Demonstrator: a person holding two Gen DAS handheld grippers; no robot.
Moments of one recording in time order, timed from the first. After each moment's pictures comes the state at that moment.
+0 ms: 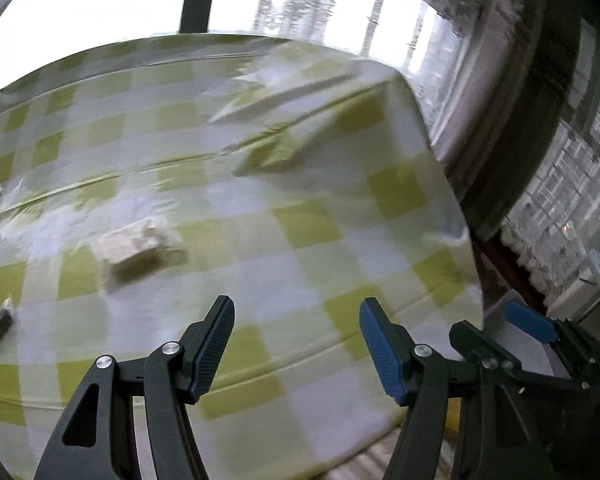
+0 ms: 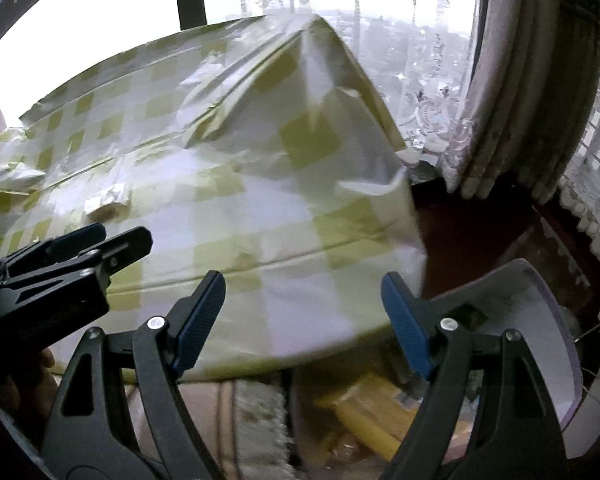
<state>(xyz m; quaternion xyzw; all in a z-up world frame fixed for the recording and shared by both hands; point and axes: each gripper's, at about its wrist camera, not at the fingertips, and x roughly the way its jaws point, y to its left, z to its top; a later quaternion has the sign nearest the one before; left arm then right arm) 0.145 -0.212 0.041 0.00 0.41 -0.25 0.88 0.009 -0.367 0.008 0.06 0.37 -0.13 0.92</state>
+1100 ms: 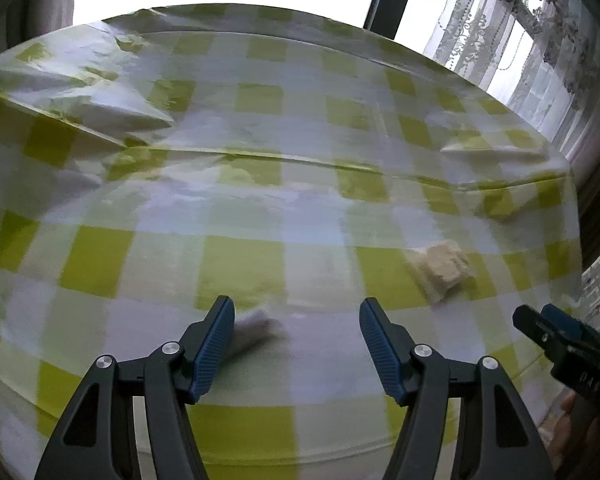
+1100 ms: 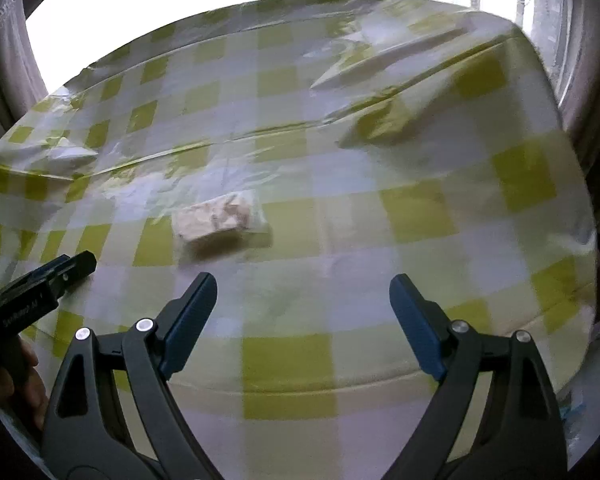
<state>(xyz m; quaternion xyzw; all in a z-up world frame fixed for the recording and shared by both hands) 0.216 0.000 0.011 -0.07 0.43 -0.10 0.90 0.120 -0.240 -0.009 0.05 0.39 -0.02 0.92</state>
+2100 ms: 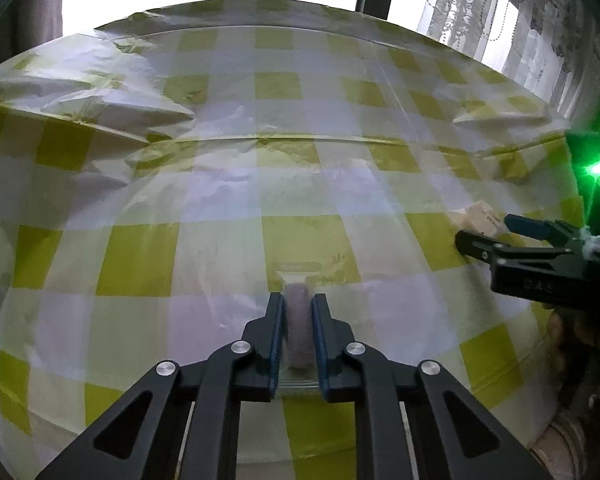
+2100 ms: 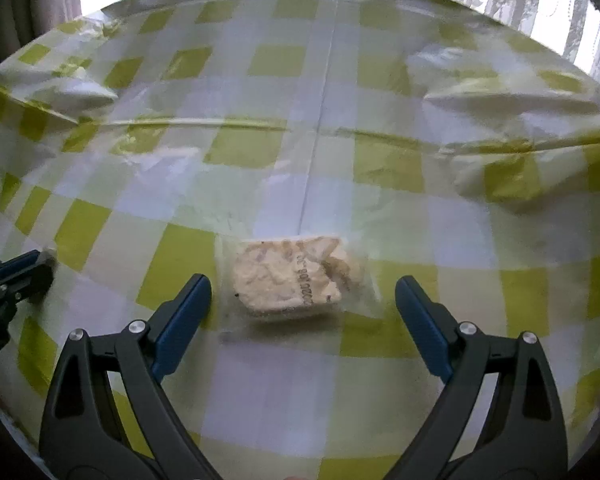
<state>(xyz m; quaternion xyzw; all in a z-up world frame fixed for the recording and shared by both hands) 0.211 0.033 -0.004 -0.01 0.43 -0.11 0.89 0.207 -0.170 -0.042 -0.07 0.41 0.04 0.91</state>
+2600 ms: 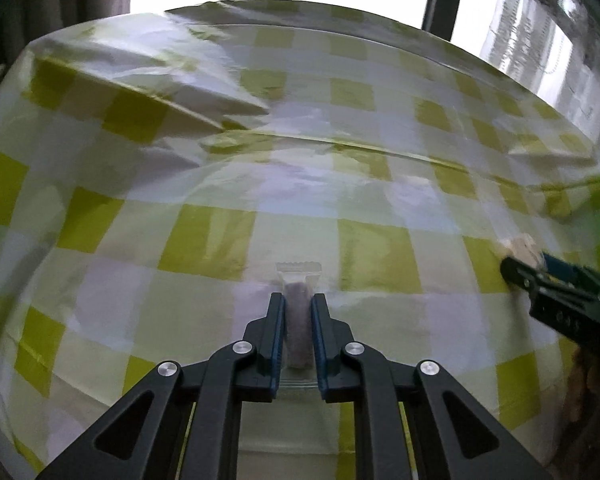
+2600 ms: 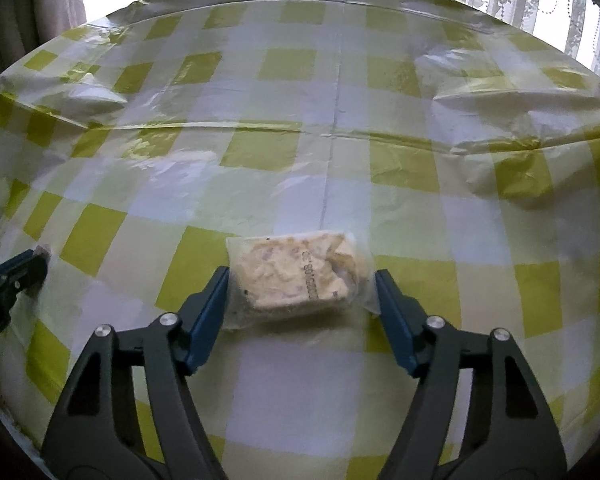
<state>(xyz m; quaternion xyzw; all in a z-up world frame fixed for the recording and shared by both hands) 0.209 0.060 -0.005 -0.05 0.43 -0.01 0.90 0.198 -0.162 -0.042 -0.05 0.40 0.05 0.91</state>
